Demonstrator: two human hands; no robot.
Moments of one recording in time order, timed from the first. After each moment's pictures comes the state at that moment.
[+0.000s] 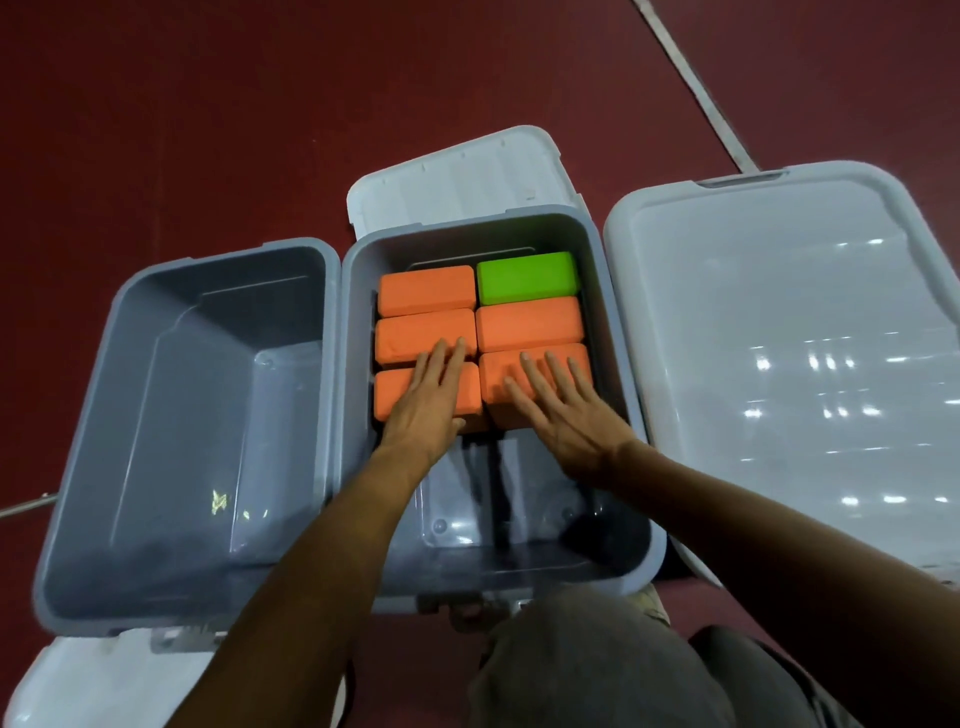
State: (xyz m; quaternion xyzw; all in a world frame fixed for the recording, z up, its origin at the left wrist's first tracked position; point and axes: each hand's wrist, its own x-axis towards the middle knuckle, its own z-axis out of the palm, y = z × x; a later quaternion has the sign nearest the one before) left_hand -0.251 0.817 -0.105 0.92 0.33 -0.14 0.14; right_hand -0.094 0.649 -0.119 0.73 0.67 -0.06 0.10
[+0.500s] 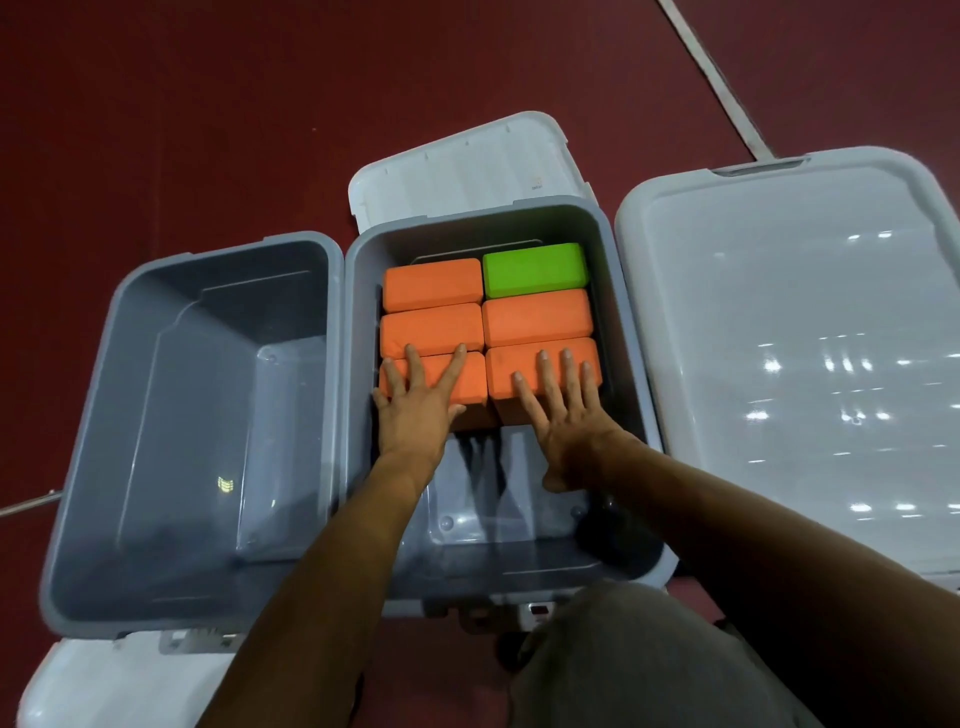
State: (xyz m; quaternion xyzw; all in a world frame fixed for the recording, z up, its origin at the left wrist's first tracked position) left_hand -0.260 0.822 -0.116 0.90 0.40 -0.17 0.05; right_hand -0.111 0.666 -0.121 0.77 0.59 -0.20 0.17
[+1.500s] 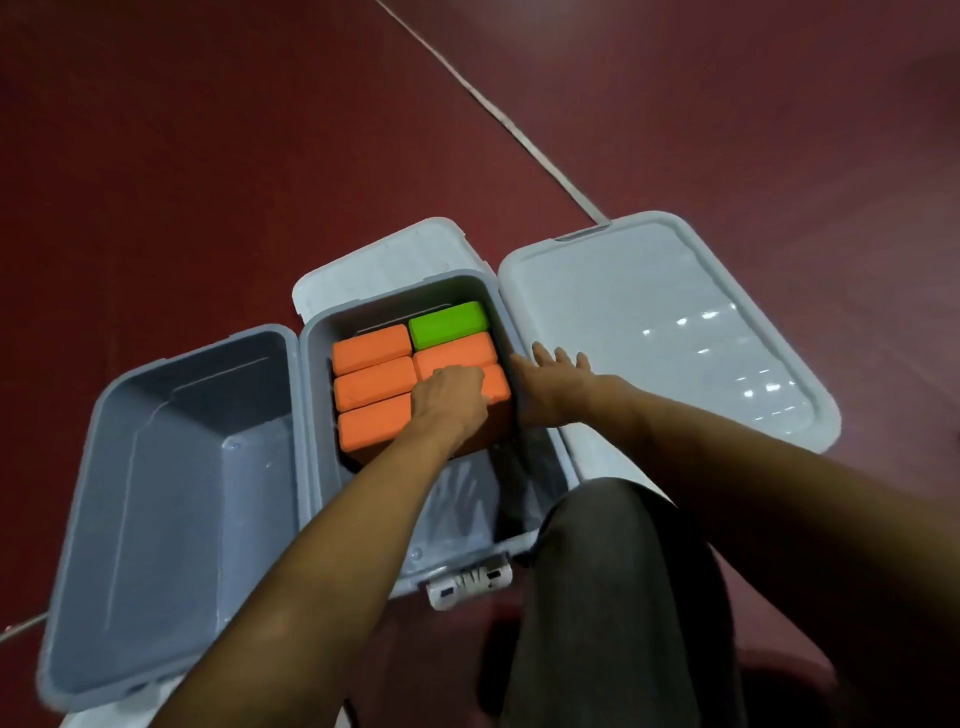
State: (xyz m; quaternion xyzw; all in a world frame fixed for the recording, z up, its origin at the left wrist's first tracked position) left_hand -0.183 0.722 0.035 0.94 0.27 -0.16 0.09; right_hand -0.082 0.603 0.039 0.87 0.41 -0.28 0.05
